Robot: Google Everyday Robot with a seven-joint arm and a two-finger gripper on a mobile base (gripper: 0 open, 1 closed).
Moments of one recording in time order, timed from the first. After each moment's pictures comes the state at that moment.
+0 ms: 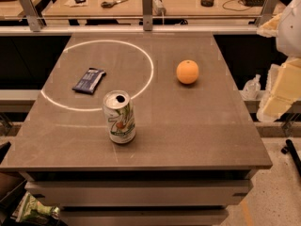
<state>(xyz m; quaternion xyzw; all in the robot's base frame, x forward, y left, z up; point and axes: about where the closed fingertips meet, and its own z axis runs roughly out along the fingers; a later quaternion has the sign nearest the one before) 0.438 -0.213 0.989 -0.60 0.78 -0.05 0.18</state>
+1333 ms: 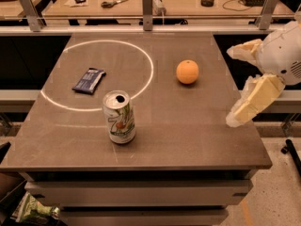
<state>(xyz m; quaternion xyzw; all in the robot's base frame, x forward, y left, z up) 0.454 -0.169 0.946 -0.58 0.74 0.16 0.30</state>
